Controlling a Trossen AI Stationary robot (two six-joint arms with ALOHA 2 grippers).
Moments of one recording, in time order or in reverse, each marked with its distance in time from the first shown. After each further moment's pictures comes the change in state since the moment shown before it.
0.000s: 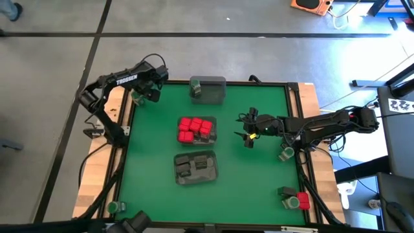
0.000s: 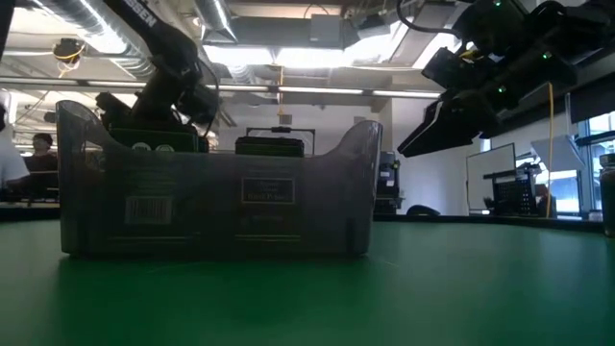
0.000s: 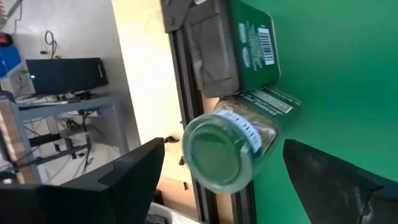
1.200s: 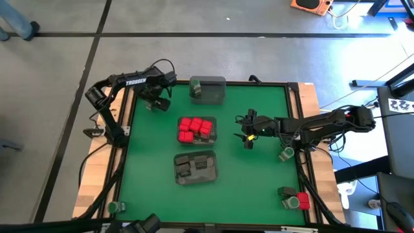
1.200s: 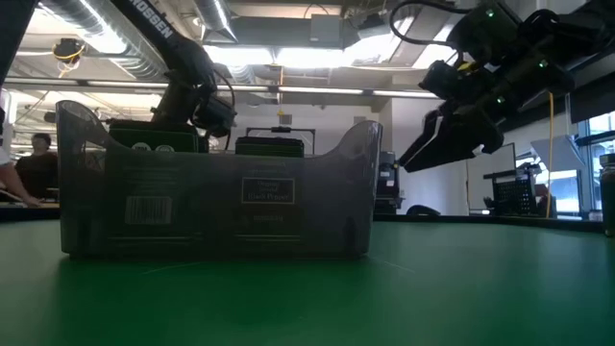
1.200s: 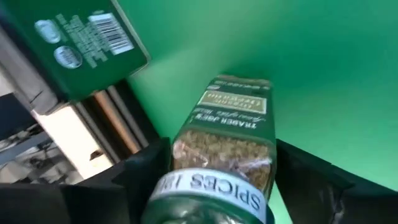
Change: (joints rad) left arm -0.093 0.096 -0.003 0.098 0.261 0.200; right arm 0.001 0.057 0.000 -0.006 0.001 -0.015
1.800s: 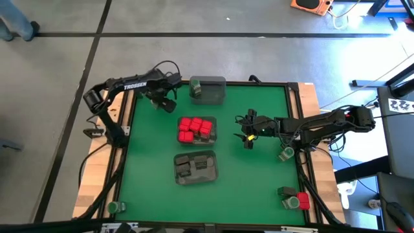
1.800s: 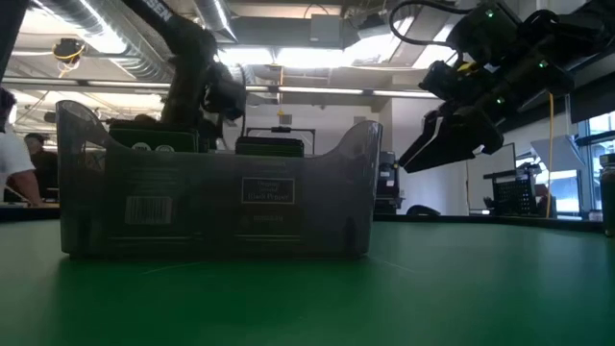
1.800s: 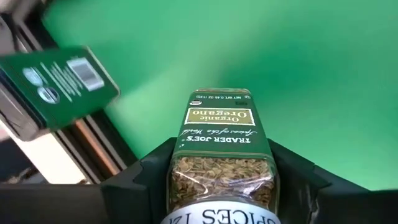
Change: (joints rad) left arm -0.115 -0.052 0.033 0.047 0.016 0.015; right arm 0.000 0.001 0.000 0.002 0.000 -0.005
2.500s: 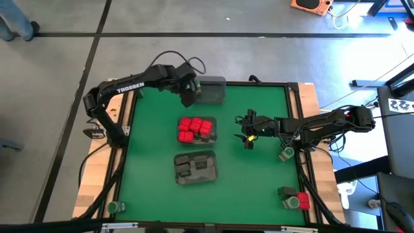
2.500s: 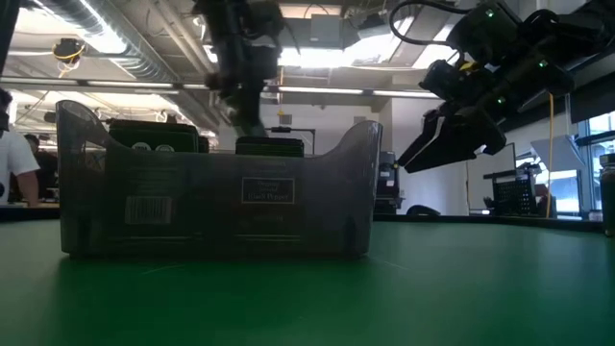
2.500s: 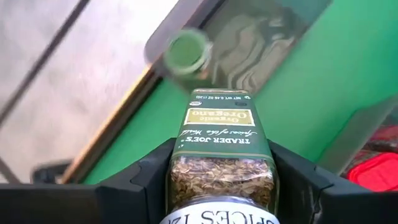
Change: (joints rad) left arm -0.205 -0.032 0.336 0.192 -0.003 0.263; right arm 0.000 0.000 0.000 0.000 -0.016 -0.024
